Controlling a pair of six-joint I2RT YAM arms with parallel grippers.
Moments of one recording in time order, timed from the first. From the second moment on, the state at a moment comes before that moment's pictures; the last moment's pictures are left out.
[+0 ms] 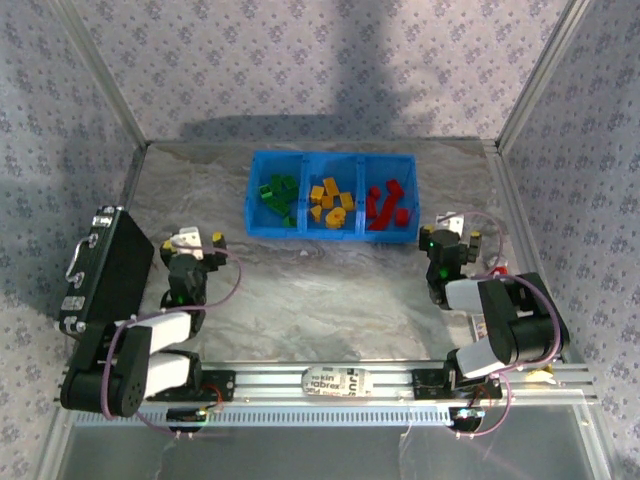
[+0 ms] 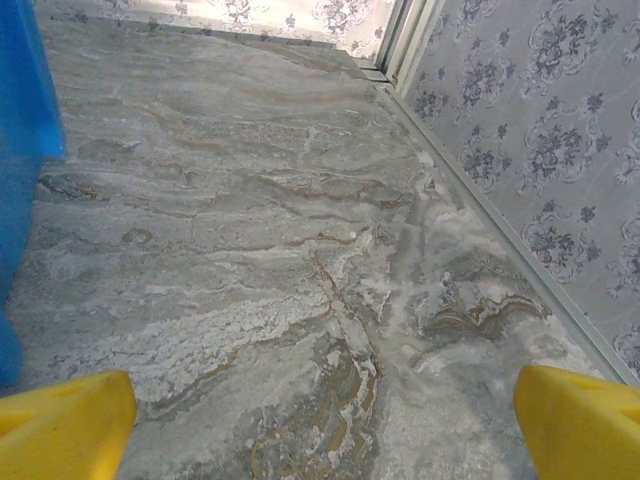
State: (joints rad) left arm -0.15 1.20 0.15 0.83 -0.34 -0.06; right arm 0.18 1.47 0.36 0.72 0.57 -0.03
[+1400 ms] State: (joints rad) left arm 0.01 1.55 0.38 0.76 -0.13 -0.04; right arm 0.01 1.69 0.81 0.16 0.08 -0.07
